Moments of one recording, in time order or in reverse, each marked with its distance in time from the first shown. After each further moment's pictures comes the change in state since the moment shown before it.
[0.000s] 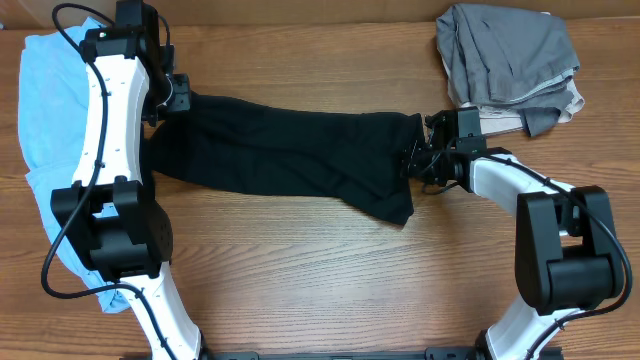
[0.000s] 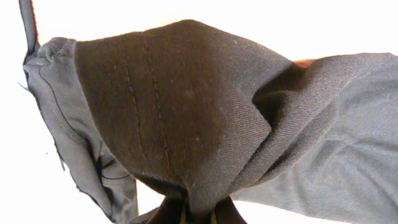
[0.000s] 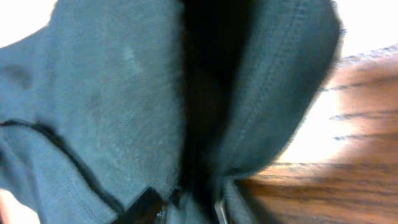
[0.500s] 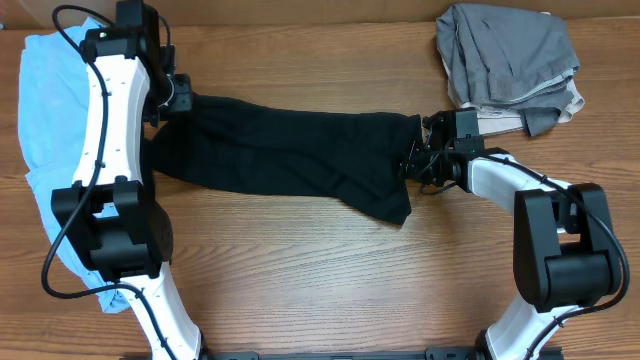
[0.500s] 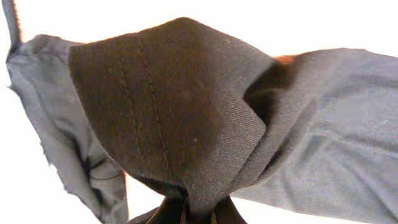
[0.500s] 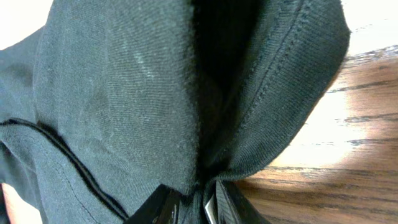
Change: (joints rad) left arm -0.011 0.000 -0.006 0.001 0.034 -0.007; right arm 0.000 0.012 0.000 0.016 -0.022 0.004
